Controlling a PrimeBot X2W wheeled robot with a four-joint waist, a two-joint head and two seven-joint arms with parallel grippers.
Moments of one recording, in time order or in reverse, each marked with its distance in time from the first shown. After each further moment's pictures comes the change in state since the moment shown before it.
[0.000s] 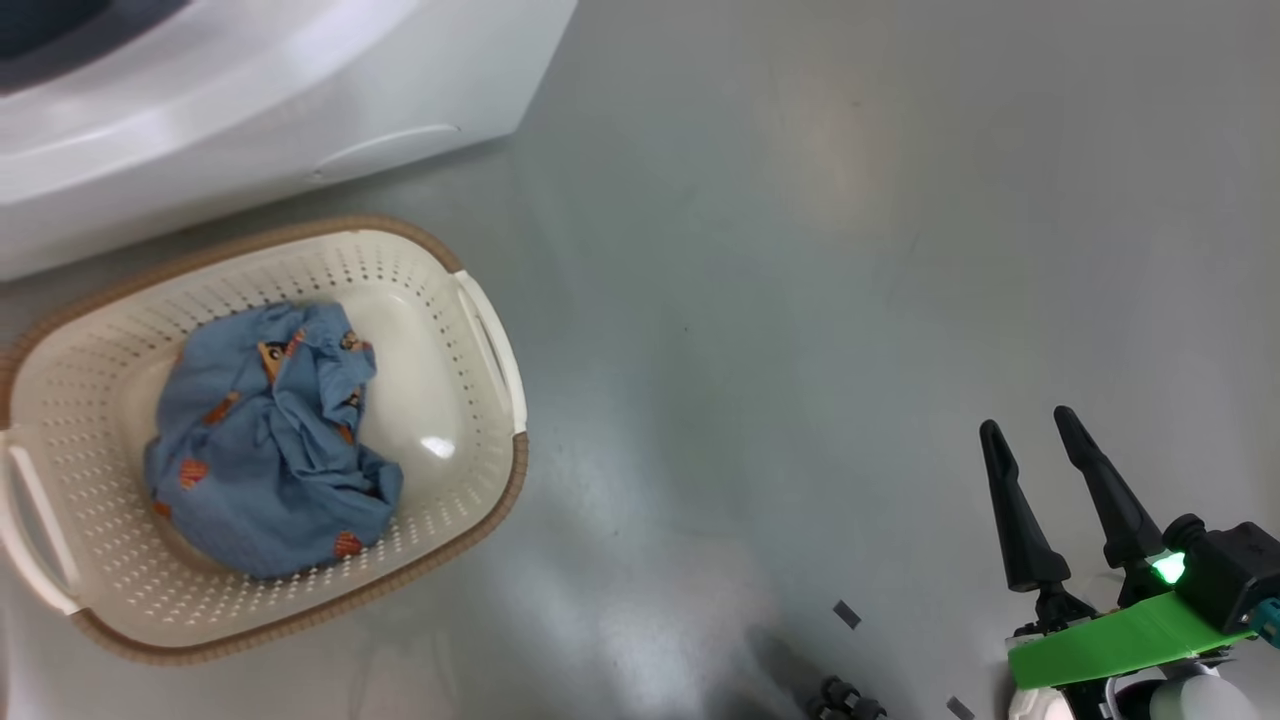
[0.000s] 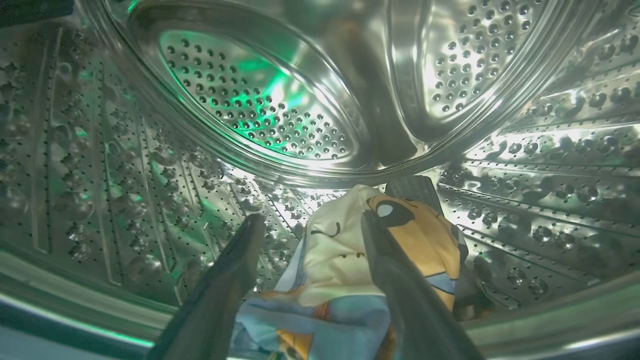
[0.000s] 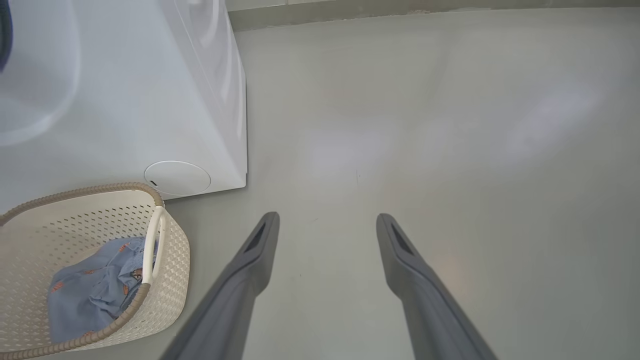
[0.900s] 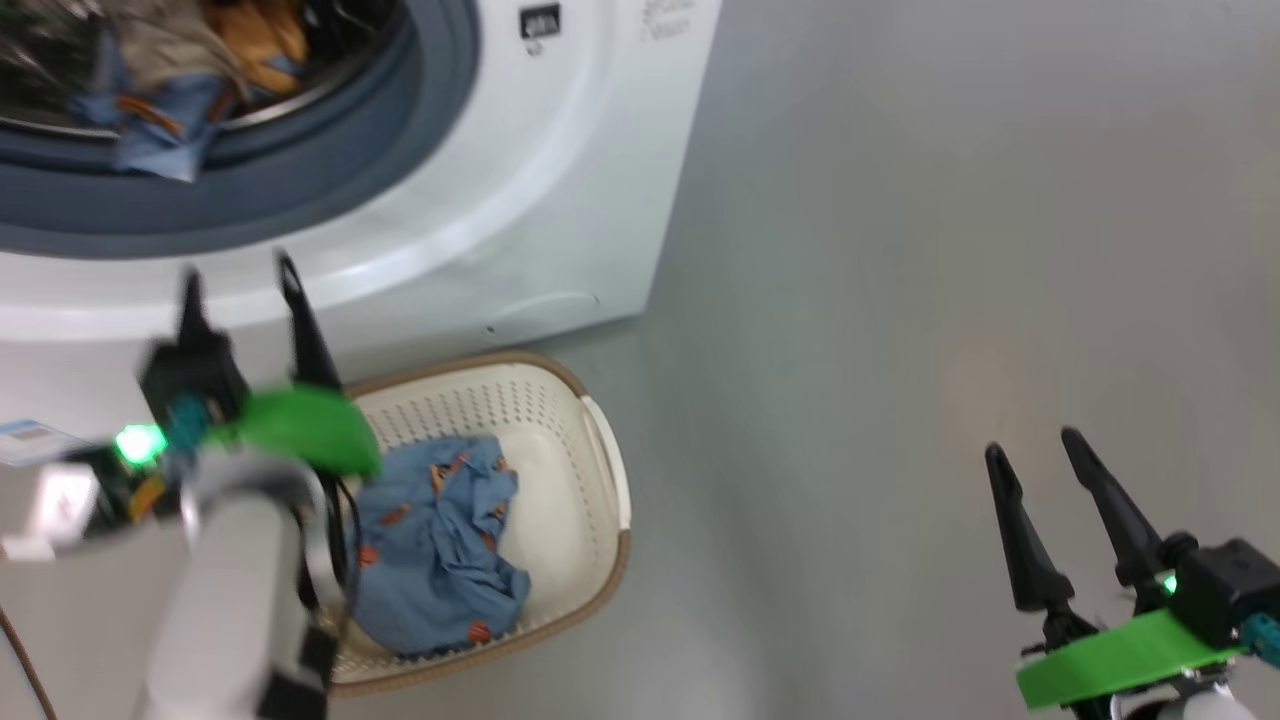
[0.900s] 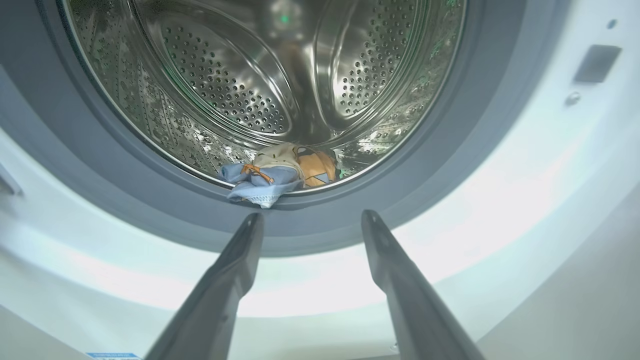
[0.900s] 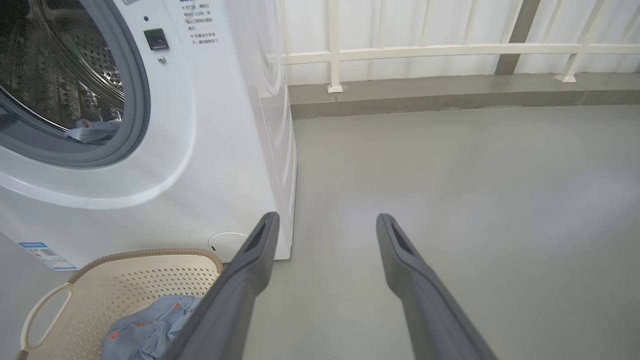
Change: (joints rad) left arm 0.828 -0.237 0.031 -0.544 -0.188 -0.088 -0.091; right arm 0.017 -0.010 -0.016 0.024 -0.075 0.000 0.000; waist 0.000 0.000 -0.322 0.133
